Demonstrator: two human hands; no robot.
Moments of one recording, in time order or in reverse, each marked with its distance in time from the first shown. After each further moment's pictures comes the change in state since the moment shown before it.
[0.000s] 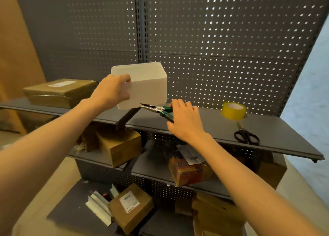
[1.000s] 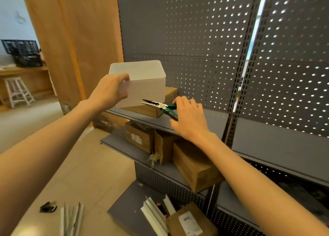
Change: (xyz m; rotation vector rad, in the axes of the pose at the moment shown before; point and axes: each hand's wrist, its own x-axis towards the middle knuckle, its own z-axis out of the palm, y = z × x) left_hand -0.020 -0.333 -0.096 0.168 0.085 -0.172; right_hand 0.176 -0.281 0.114 0.169 0.049 -0.243
